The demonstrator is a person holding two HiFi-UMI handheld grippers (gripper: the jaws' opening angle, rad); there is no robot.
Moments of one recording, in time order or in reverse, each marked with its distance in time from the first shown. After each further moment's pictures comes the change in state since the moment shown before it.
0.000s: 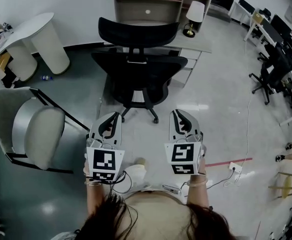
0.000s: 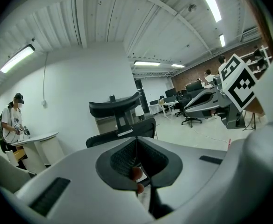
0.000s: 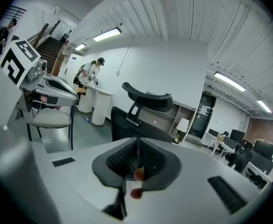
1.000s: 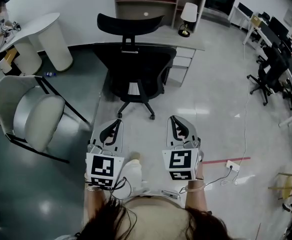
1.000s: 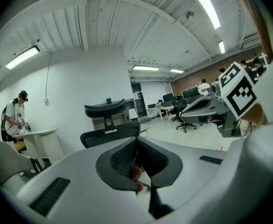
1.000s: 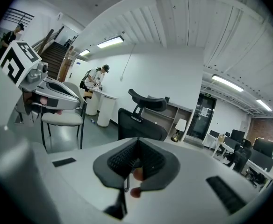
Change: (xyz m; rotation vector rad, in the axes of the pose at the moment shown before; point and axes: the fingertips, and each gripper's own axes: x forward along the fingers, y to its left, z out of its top) left arm -0.094 -0.102 0.006 -0.058 -0.031 -0.014; right arm -0.121 0.002 -0.040 0.004 -0.047 0.032
